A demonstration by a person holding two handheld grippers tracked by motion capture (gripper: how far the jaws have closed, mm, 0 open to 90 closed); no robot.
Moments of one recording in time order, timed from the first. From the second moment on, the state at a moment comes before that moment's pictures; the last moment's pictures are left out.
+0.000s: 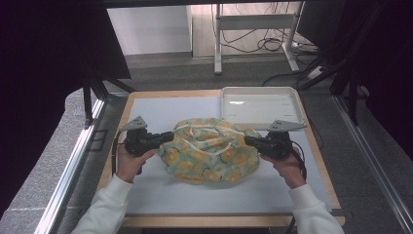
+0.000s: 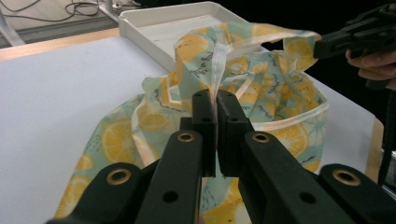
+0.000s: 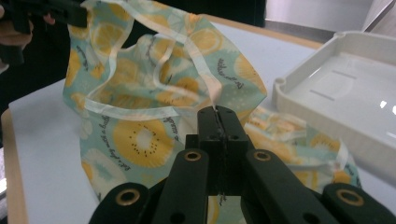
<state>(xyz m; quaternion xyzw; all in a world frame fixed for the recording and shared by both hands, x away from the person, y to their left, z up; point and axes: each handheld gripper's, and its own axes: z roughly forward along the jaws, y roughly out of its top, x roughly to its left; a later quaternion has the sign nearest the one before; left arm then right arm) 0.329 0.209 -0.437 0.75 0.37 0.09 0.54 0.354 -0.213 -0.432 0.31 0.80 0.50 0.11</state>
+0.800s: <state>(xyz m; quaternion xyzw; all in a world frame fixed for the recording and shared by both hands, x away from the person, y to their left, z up) 0.301 0.215 -0.483 0.77 0.38 0.05 0.50 0.326 -0.222 -0.482 0.30 0.84 0.46 0.04</state>
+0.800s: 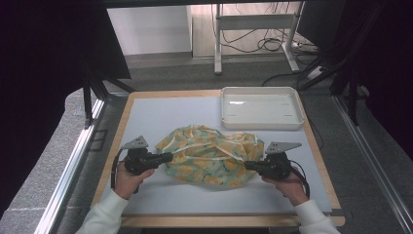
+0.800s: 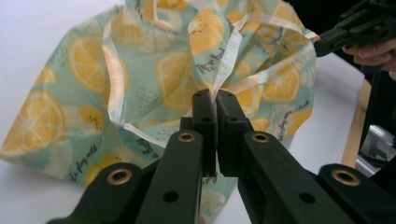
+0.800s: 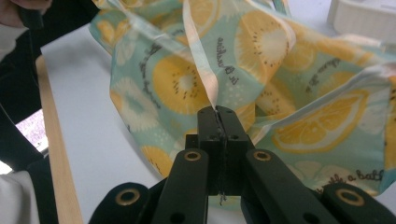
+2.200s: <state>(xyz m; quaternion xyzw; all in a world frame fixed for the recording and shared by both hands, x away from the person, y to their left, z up) 0.310 0.201 -0.538 0.82 0.41 0.03 0.40 0.317 -0.225 -0.521 0.33 0.87 0.35 0.06</state>
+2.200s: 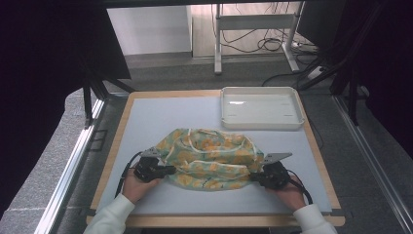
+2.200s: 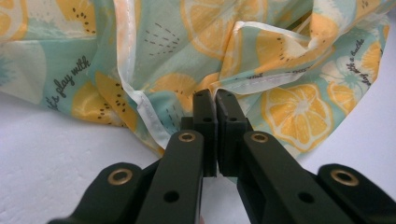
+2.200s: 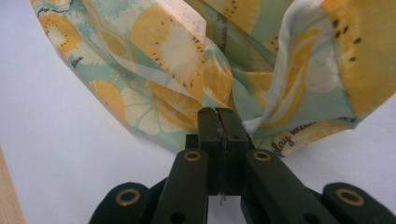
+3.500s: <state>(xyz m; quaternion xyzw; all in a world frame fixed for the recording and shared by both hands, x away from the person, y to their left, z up) 0.305 0.224 -0.465 0.78 0.41 0.12 0.46 0.300 -0.231 -0.460 0.35 0.79 0.47 0.18</state>
